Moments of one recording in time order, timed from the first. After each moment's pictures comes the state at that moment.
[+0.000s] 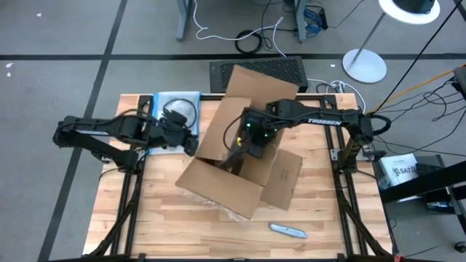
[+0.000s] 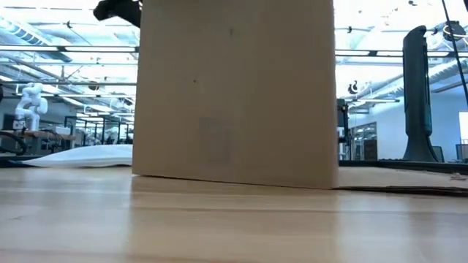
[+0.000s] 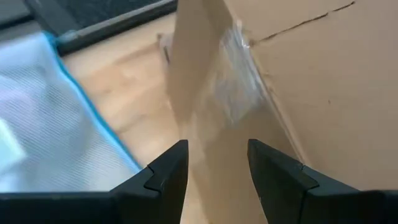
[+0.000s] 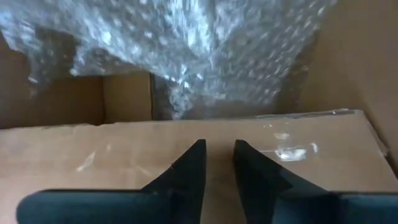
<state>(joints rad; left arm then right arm) -0.09 1.13 1.26 -1.01 -0.46 -0.90 -0.10 1.79 1.83 -1.32 0.03 0.33</state>
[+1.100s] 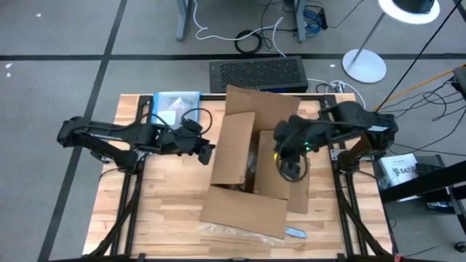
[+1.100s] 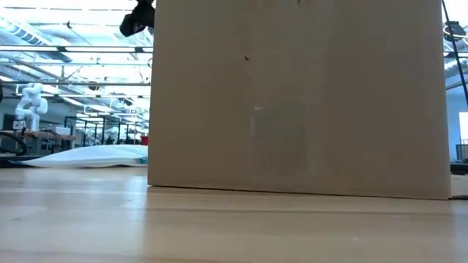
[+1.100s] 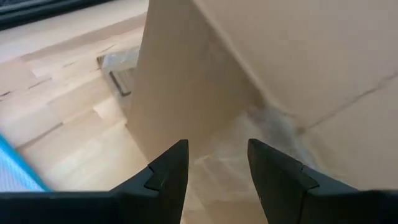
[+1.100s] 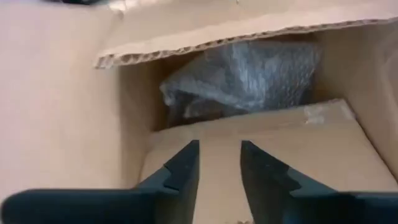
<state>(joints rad) -0.11 1.21 1.15 -0.66 -0.35 -0.87 0.23 1.66 2.25 -1.57 0.12 0.55</state>
